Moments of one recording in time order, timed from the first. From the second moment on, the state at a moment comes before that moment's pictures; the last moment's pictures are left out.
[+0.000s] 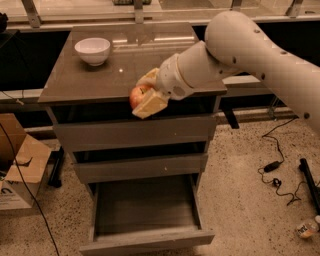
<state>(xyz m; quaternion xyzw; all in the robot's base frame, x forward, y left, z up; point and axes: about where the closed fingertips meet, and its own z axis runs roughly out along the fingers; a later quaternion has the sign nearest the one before) 0.593 0.035 0.880 -0.65 0.63 0.19 0.38</state>
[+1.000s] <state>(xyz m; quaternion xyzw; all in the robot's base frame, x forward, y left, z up) 0.591 0.046 0.717 -0.55 0.75 0.22 0.30</state>
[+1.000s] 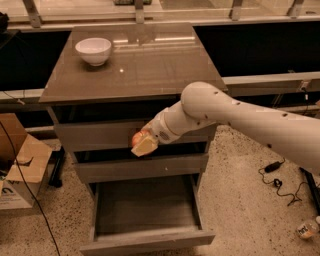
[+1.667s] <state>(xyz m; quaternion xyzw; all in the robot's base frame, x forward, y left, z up) 0.594 0.050 0.698 -0.54 0.77 0.20 0.27</state>
